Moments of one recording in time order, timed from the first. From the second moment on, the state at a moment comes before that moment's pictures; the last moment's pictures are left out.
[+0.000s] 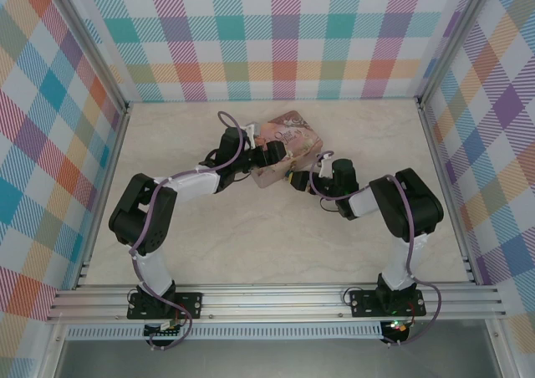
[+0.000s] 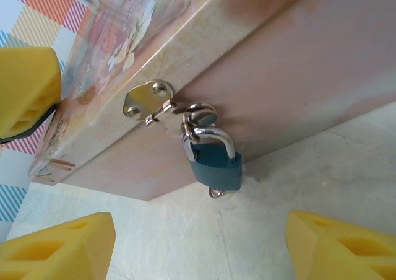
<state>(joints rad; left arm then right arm) -0.51 1.82 1.10 0.26 0.32 -0.71 0.37 1.89 0.66 0.79 -0.52 0.62</state>
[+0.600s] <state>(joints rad) -0.51 1.82 1.10 0.25 0.32 -0.71 0.37 1.99 0.79 0.81 -0.55 0.59</state>
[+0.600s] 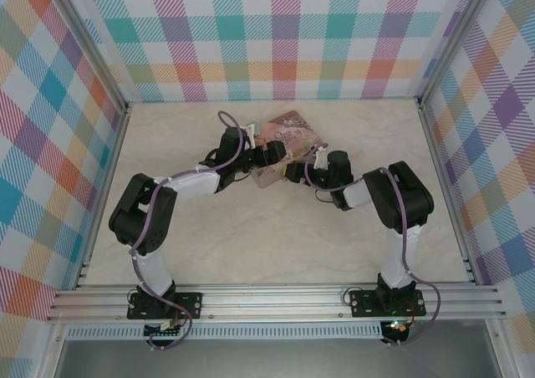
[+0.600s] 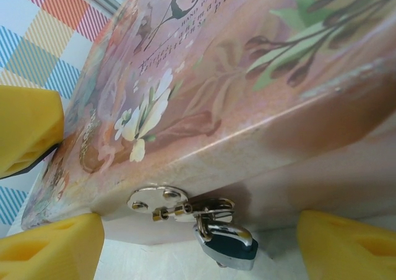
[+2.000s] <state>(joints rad) -0.51 1.82 1.10 0.25 0.30 -0.71 0.37 2.02 0.70 0.93 -0.60 0.67</state>
